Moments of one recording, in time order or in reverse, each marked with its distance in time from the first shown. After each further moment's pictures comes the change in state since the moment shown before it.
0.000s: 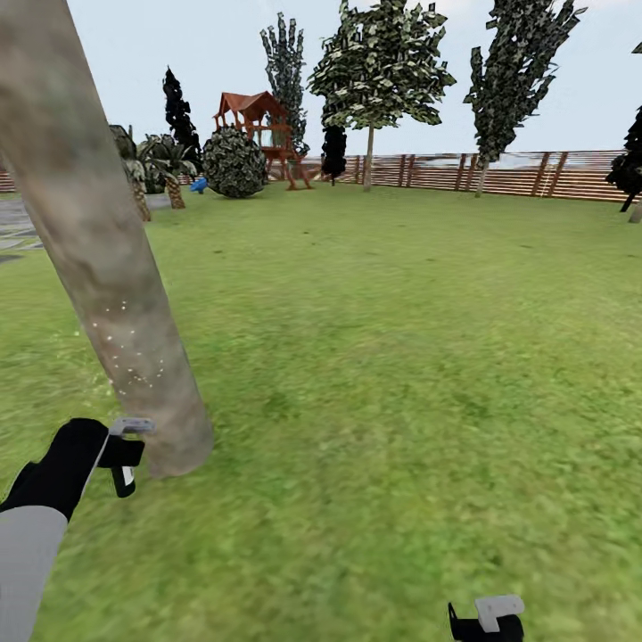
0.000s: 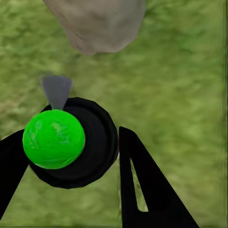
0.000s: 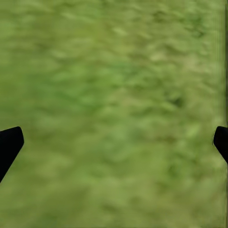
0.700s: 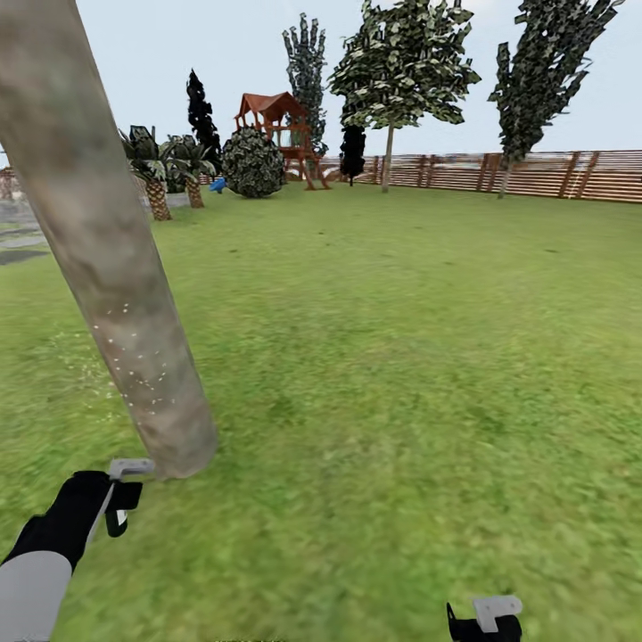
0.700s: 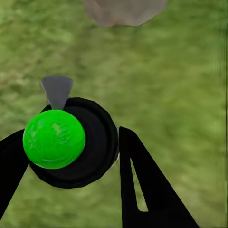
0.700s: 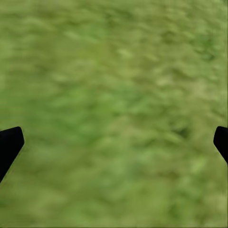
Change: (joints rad) left arm 0.122 -0.056 0.110 0.111 0.016 -0.215 0.182; right arm 0.000 0.004 0.001 0.002 0.000 0.000 0.000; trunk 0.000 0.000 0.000
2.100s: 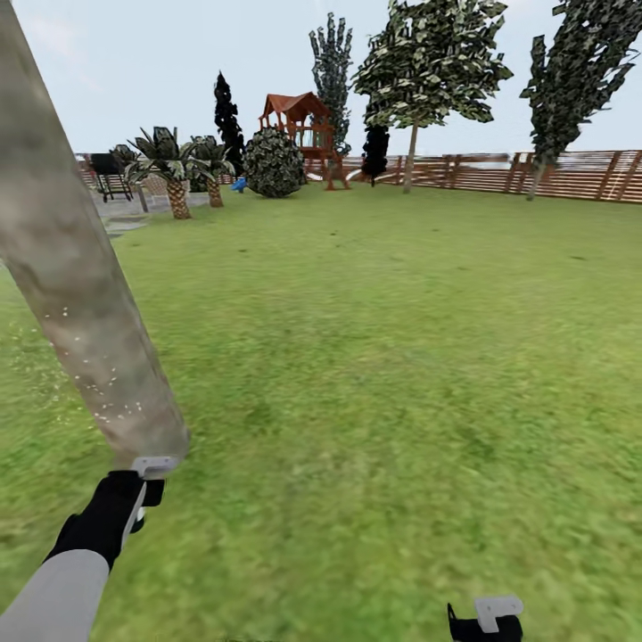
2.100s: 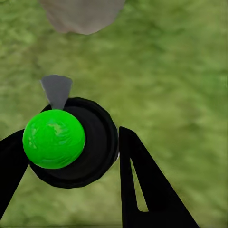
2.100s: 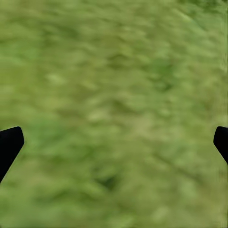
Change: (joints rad) left arm 0.001 -0.119 0.026 -0.022 -0.004 -0.009 0.169; right arm 0.000 -0.001 -0.001 0.000 0.000 0.000 -0.002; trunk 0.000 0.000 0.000
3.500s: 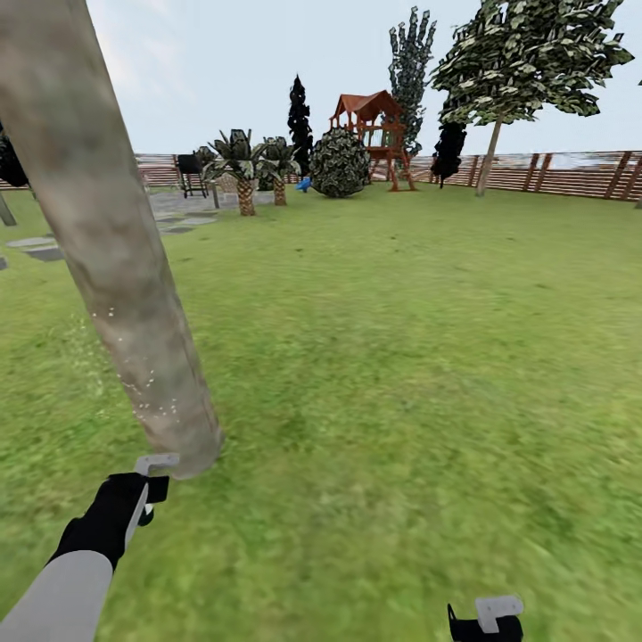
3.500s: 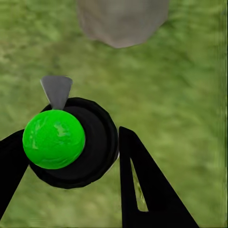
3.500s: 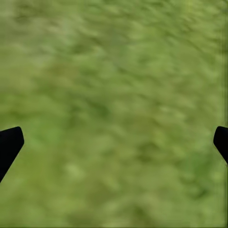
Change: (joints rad) left arm 0.000 -0.017 0.033 0.010 0.029 -0.072 -0.001; right arm 0.000 -0.001 0.000 0.002 0.000 0.001 0.002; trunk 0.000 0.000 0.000
